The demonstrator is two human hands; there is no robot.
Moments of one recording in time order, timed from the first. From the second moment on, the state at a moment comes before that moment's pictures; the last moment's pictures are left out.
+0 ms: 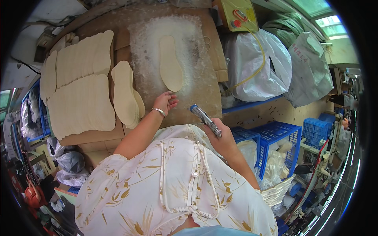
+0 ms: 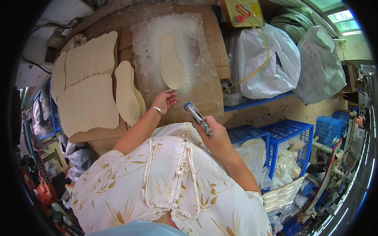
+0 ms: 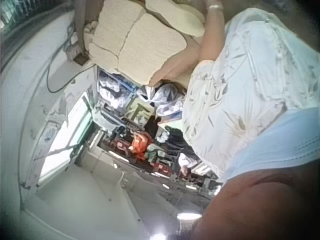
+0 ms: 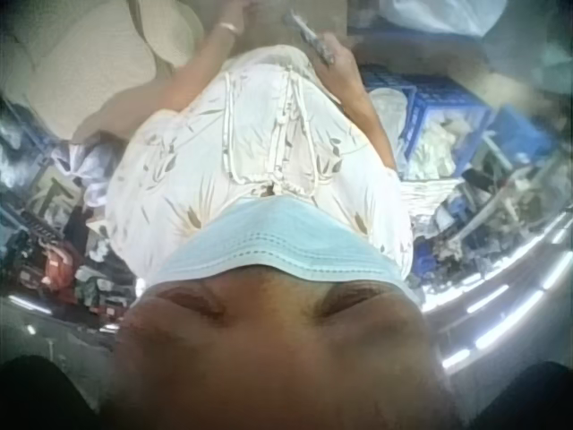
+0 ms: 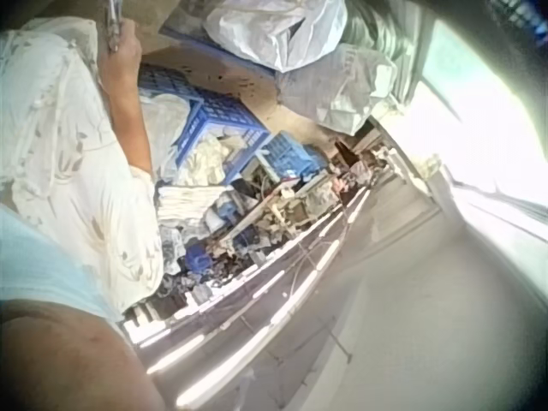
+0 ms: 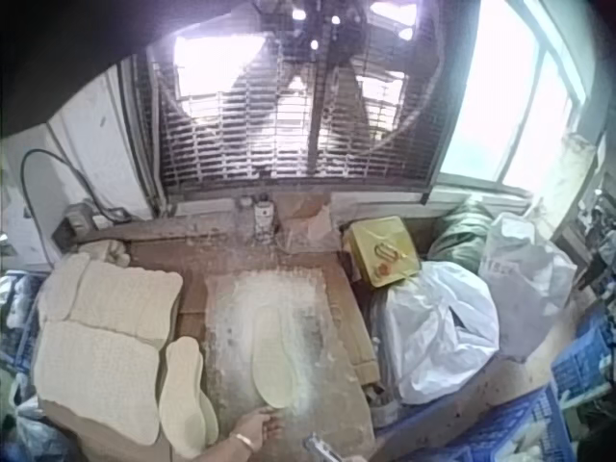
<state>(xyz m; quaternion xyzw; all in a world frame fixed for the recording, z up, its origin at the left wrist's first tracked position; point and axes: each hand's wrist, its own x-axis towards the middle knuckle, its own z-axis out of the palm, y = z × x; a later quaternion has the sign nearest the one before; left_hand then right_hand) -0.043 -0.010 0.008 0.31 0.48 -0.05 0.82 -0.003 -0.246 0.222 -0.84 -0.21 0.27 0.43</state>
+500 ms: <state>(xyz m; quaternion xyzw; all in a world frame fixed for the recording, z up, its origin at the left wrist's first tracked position) -0.037 -0.013 0.009 0.30 0.49 0.01 0.82 0.034 -0.216 0.229 -0.83 -0.23 0.27 0.43</state>
